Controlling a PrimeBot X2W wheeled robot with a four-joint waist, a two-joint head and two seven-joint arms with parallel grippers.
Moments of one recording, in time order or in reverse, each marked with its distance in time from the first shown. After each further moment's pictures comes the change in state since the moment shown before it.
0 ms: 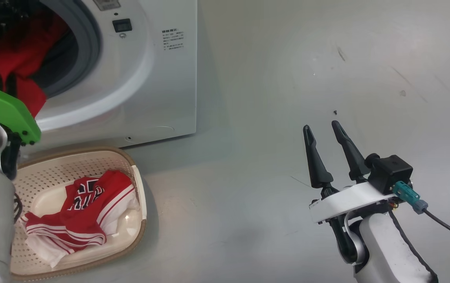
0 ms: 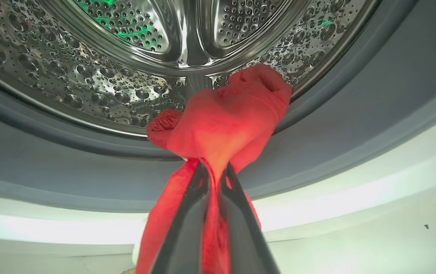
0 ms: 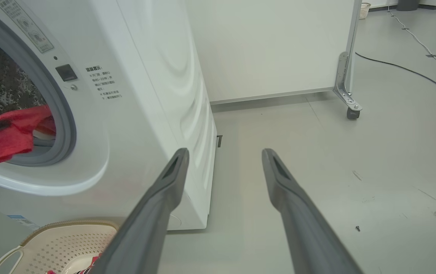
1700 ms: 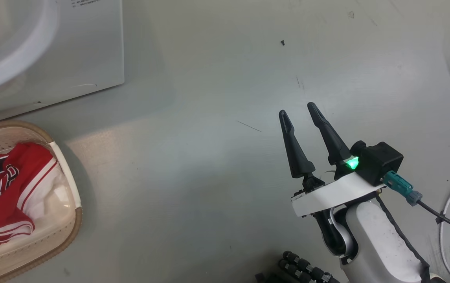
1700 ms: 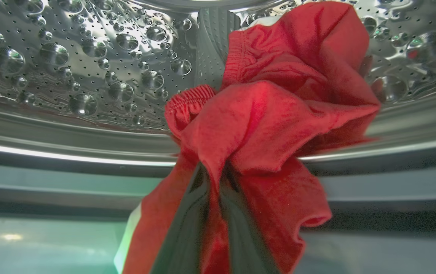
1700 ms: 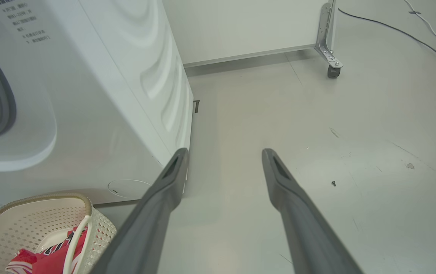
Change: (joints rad) left arm -0.225 0.187 0.103 -0.136 0.074 0.057 0.413; right arm -0.049 0.002 0.093 -0.085 0.063 -0.011 0.000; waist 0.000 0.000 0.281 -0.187
